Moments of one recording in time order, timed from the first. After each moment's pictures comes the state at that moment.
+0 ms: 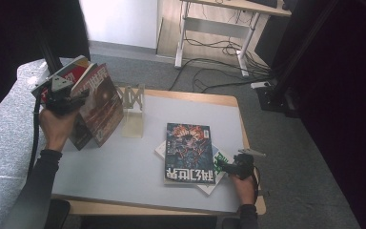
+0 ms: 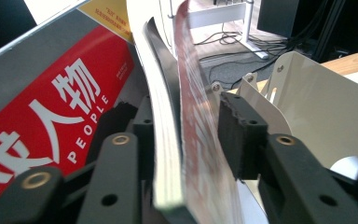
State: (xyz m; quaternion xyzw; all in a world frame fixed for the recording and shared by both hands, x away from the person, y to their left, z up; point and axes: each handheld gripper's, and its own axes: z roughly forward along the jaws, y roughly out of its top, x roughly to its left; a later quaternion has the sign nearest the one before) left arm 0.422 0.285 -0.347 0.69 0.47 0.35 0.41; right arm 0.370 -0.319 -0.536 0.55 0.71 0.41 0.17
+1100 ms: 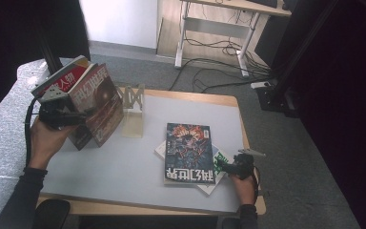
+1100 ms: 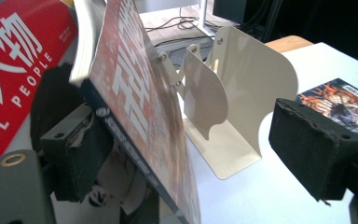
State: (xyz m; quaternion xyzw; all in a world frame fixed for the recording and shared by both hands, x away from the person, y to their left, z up) left arm 0.381 0.288 -0.350 0.73 0.44 0.27 0.44; right arm 0.370 -0.319 -0.536 0.55 0.71 0.41 0.17
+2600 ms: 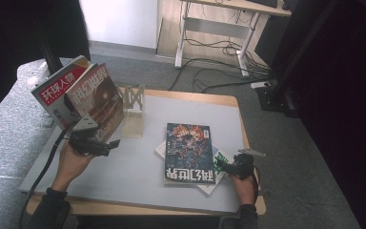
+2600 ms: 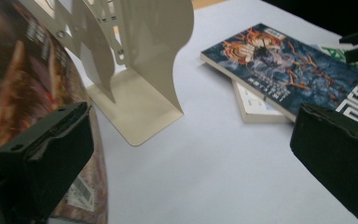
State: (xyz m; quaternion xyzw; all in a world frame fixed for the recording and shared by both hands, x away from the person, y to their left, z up) left arm 0.360 0.225 -0.423 0.80 0.36 0.19 0.44; right arm 0.370 -0.319 -0.536 0.55 0.71 0.41 0.17
